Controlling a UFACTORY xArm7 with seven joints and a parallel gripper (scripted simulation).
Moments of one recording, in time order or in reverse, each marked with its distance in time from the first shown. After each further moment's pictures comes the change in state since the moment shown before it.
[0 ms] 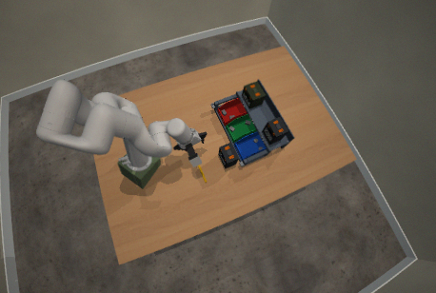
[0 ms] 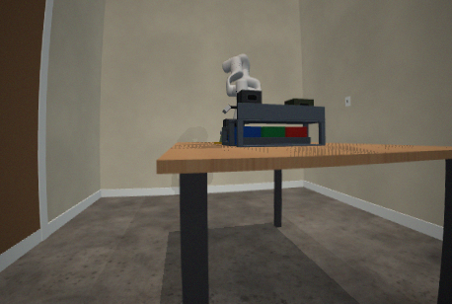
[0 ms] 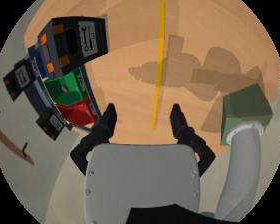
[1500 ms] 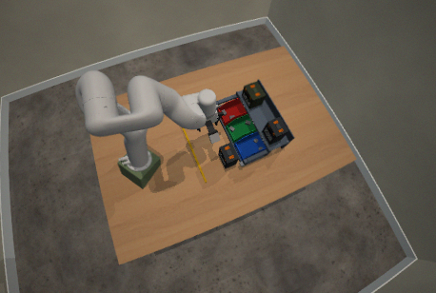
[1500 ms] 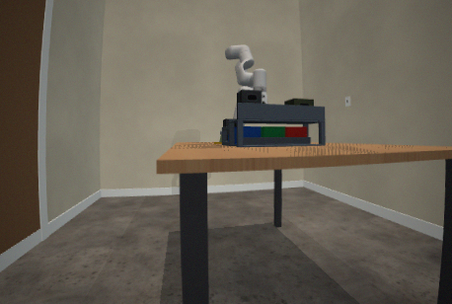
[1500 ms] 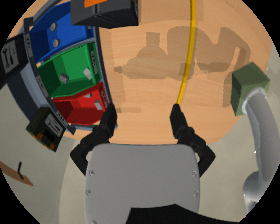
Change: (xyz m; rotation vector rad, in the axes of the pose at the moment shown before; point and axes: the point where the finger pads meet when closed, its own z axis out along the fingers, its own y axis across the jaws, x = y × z) arm -0.060 -0.100 0.000 -0.200 -0.004 0.005
